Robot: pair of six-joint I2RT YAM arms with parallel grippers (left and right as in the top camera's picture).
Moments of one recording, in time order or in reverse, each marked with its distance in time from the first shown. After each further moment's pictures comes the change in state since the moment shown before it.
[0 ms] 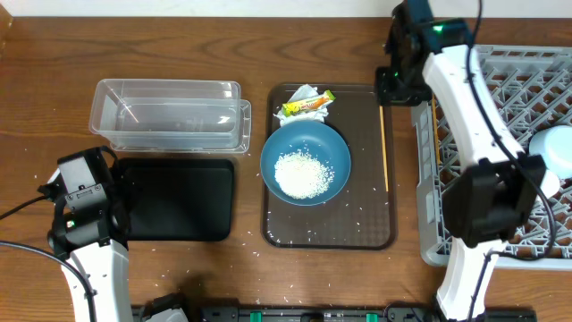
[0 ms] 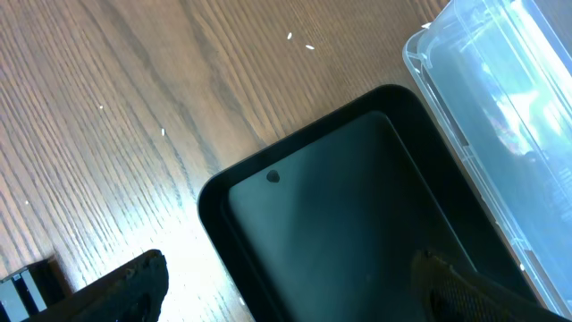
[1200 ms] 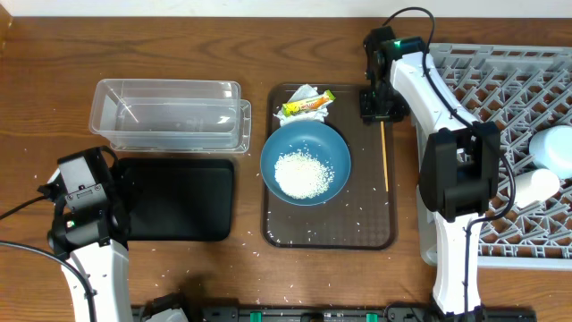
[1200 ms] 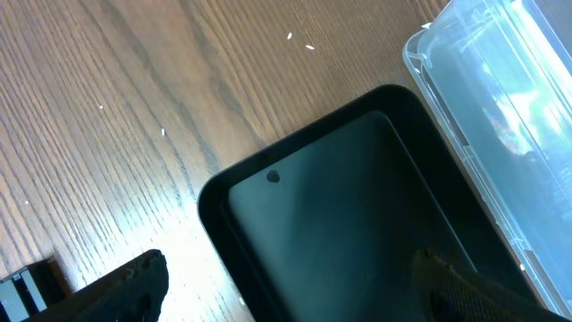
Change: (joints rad) left arm 0.000 0.000 0.000 0.000 0.000 0.000; right arm 0.035 0.218 -0.009 0.079 0.082 0.012
